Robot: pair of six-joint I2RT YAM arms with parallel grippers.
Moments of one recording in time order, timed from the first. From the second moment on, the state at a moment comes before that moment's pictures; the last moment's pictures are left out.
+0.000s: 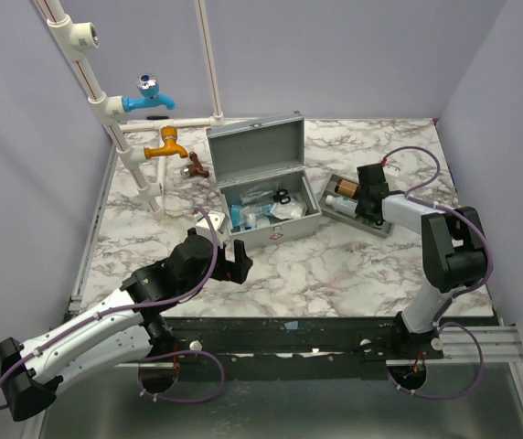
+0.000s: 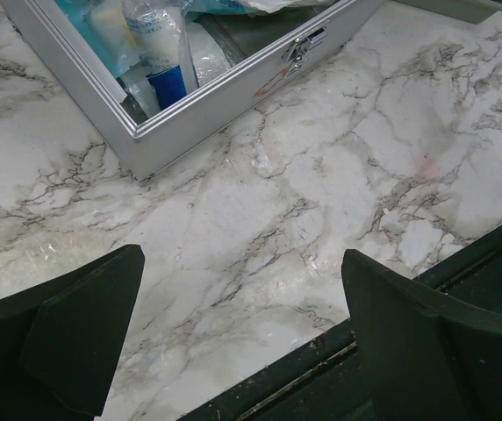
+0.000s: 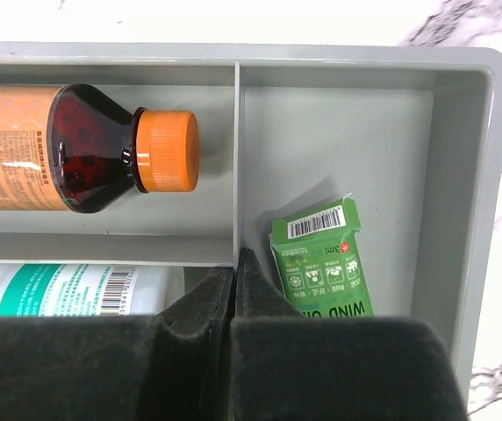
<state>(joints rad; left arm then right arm) -0.92 0.70 0.58 -0.41 -0.25 -0.50 0.21 1.74 0.96 -0.17 0.39 0.52</state>
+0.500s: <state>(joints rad) -0.92 0.70 0.58 -0.40 -0.22 -0.50 0.16 1.68 1.00 -0.24 0.43 0.42</state>
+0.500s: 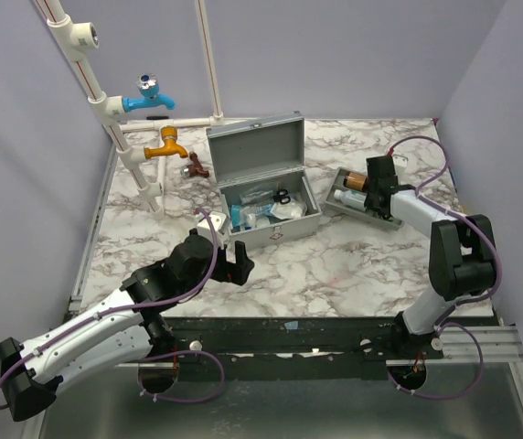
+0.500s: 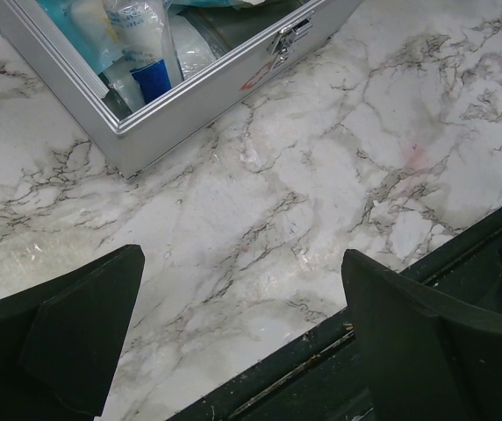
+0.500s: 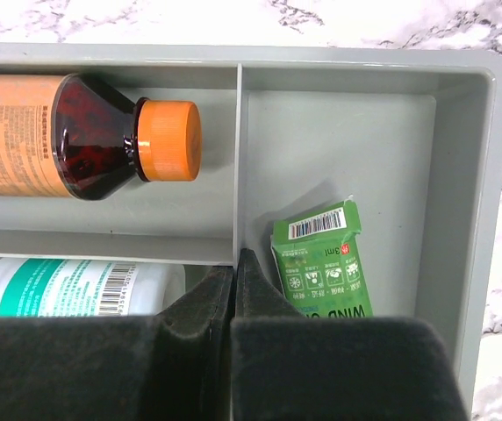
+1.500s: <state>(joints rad) -0.92 0.66 0.74 -0.52 -0.18 -0.49 0.18 1.44 1.32 -0.53 0.23 0.30</state>
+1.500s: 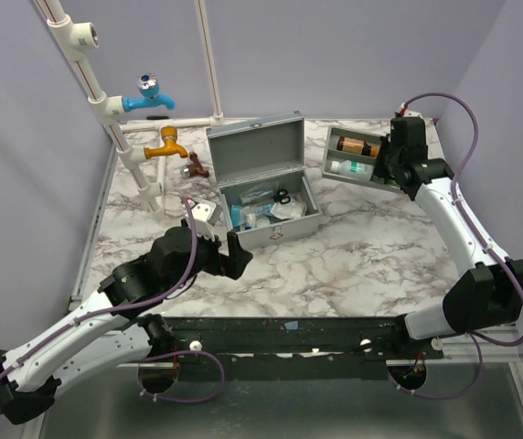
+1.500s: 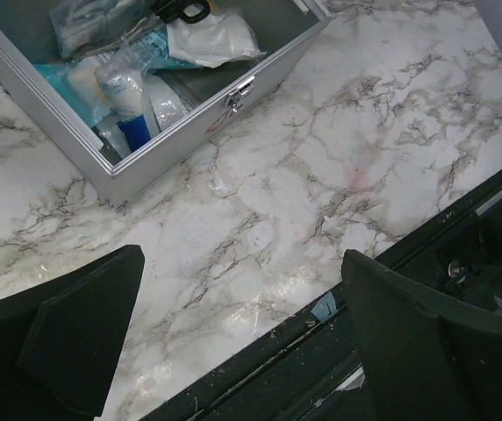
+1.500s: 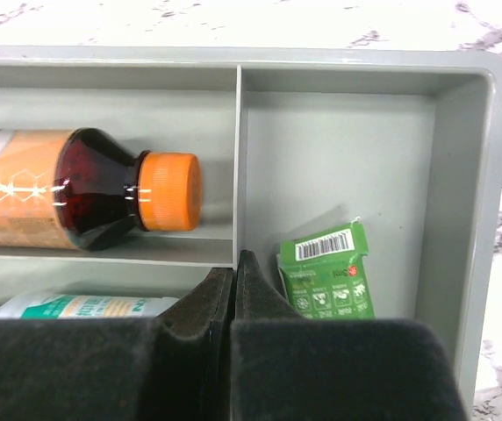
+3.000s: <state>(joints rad) -0.85 0.46 0.85 -0.61 -0.64 -0.24 0.69 1.78 1.50 -0.49 0.14 0.30</state>
